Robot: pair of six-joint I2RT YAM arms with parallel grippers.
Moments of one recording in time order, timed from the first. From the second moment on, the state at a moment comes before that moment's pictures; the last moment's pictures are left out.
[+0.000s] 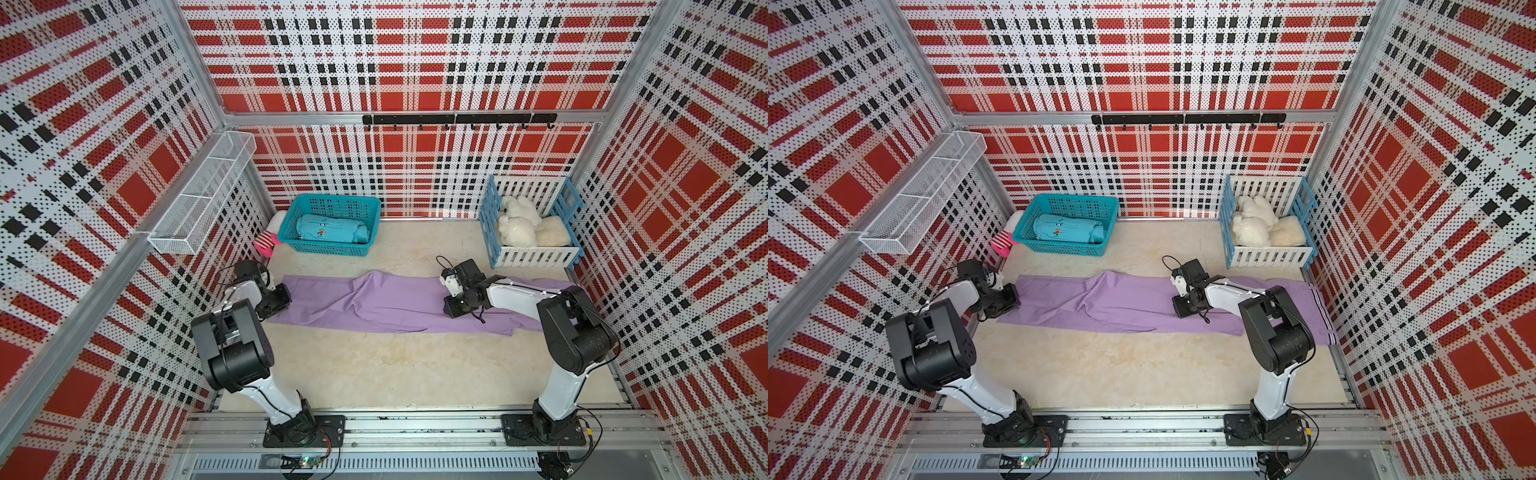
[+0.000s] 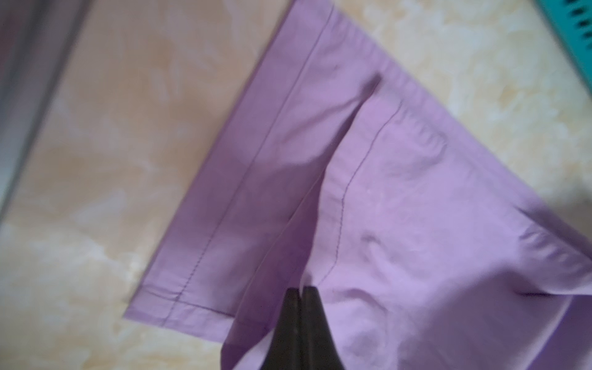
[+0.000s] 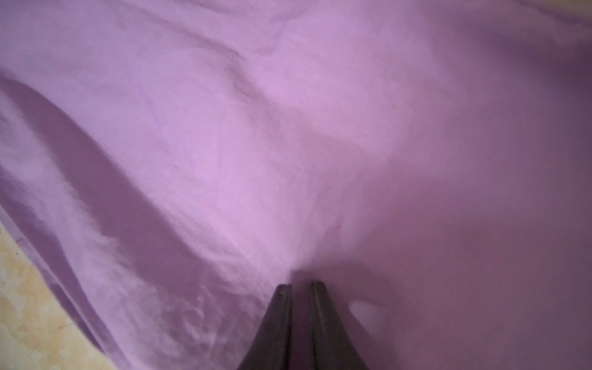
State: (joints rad) left arm 0.47 1.67 1.07 -0.56 0.28 -0.08; right arm 0.45 1.82 1.06 -0.39 -0.23 0.09
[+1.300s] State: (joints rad) left arm 0.57 1.51 1.03 -0.48 0.07 -0.22; right arm 0.35 1.77 1.09 -0.51 -0.22 0.09
